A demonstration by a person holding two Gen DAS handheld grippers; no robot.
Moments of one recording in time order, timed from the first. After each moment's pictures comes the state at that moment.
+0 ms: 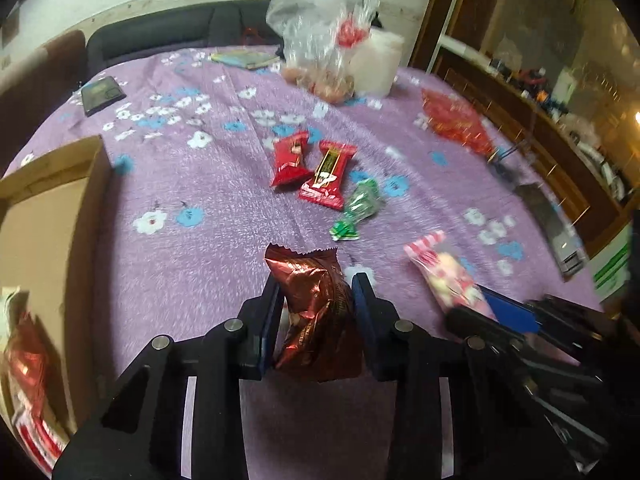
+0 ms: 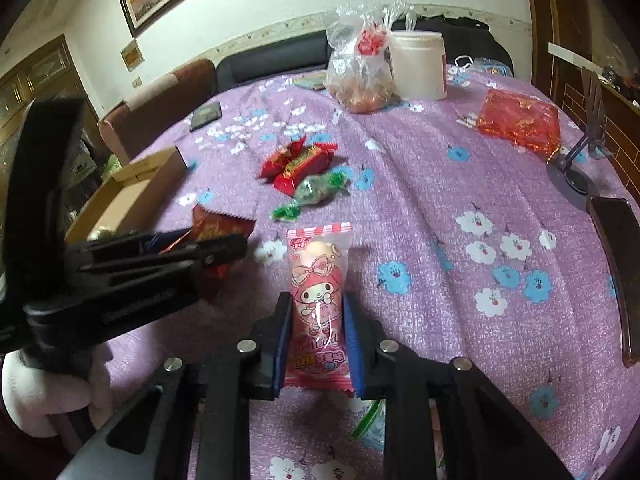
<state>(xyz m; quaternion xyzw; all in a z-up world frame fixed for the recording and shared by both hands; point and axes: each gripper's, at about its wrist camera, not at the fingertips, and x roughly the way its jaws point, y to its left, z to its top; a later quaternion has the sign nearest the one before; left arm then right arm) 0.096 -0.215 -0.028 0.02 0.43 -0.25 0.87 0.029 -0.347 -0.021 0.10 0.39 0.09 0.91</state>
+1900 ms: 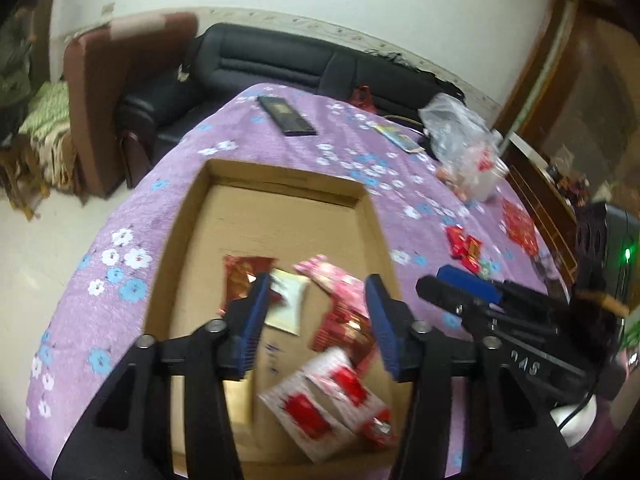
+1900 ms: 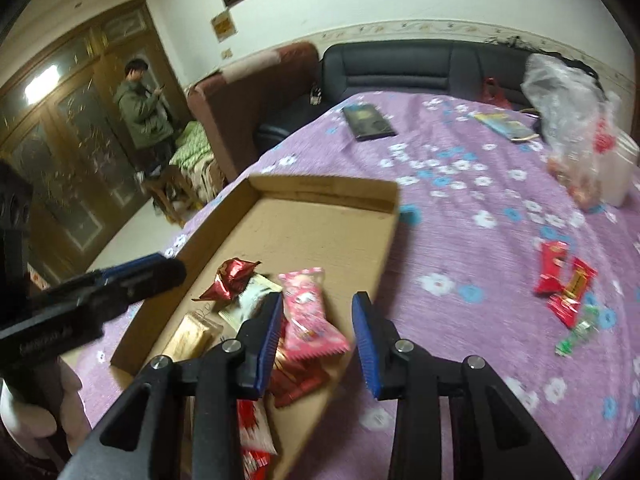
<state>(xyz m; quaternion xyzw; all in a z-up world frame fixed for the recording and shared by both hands) 0.071 0.014 0.038 -0.08 0.39 -0.13 0.91 0.088 -0.150 0.040 0.05 0.39 0.22 0.89</state>
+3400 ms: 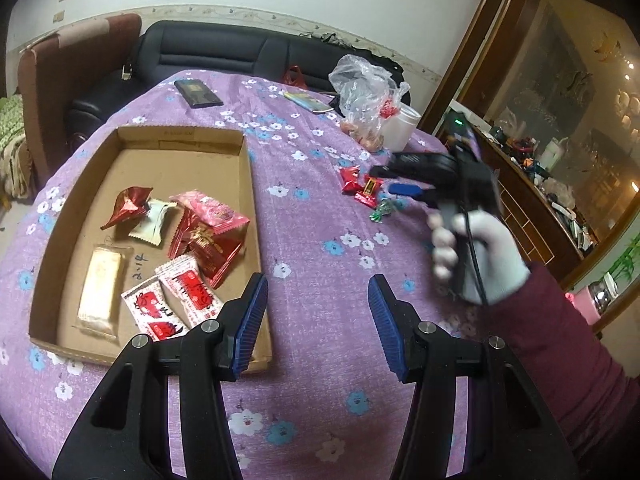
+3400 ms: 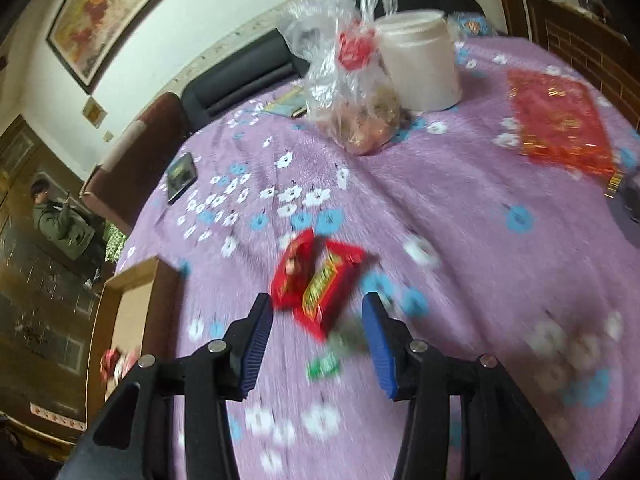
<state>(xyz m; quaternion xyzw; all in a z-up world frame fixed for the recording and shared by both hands) -0.007 -0.068 0.035 -0.08 0.40 -0.22 0.89 0.173 -0.336 -0.002 0.23 0.45 0.05 0.86</state>
